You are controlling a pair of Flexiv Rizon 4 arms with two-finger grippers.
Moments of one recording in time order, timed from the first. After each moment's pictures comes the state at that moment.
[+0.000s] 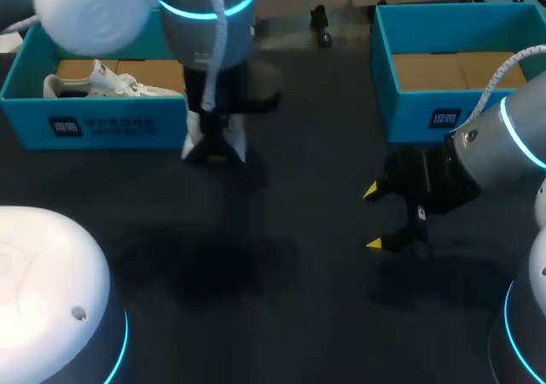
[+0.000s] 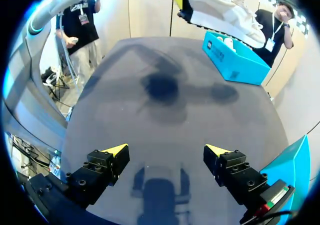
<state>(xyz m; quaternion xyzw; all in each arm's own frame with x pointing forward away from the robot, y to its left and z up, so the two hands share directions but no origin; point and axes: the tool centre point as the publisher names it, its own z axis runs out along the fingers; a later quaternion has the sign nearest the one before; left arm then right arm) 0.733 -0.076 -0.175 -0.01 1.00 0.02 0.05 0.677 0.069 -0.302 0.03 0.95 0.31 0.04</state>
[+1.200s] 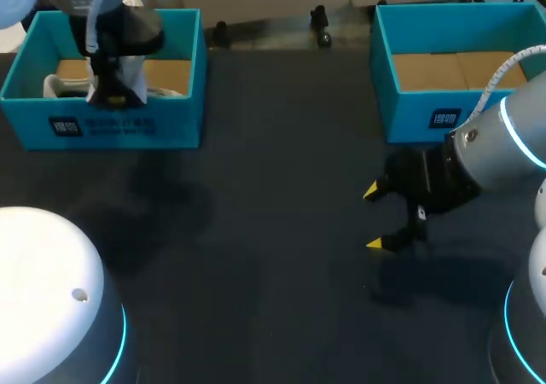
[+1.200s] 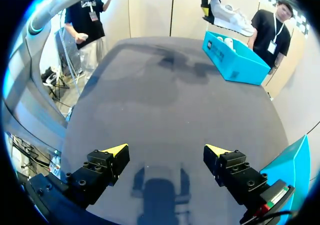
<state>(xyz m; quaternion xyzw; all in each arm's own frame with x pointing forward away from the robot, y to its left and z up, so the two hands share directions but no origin) 0.863 0.089 -0.180 -0.06 0.99 0.03 0.09 0.677 0.069 -0.302 0.03 0.95 0.31 0.04</state>
